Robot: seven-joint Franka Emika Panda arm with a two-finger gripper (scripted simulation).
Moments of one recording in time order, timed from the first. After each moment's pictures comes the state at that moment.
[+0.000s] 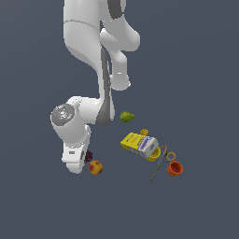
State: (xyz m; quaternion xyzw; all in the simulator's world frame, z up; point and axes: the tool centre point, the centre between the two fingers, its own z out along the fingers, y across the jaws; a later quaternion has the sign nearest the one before) arm 0.072 -0.163 0.058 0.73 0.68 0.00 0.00
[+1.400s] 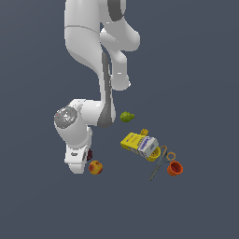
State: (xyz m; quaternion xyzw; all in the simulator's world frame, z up) arm 0.071 -0.159 0.045 0.73 0.69 0.00 0.00
